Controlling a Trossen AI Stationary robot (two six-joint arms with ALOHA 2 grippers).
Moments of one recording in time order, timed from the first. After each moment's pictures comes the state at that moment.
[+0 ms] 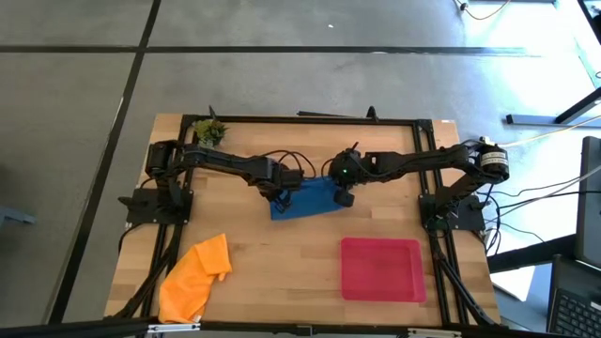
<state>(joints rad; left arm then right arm) 0.09 1.84 1.27 -0.90 -0.17 -0.68 -0.18 1.57 0.89 -0.33 0.16 -0.03</state>
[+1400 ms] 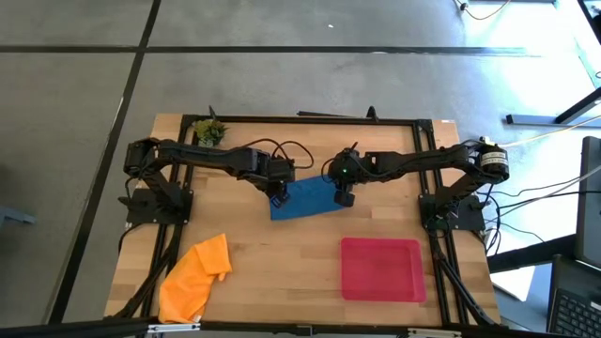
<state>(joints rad) 0.09 1.67 1.27 -0.91 -0.18 -0.62 -0.18 1.57 0.90 -0.33 0.16 -0.08</state>
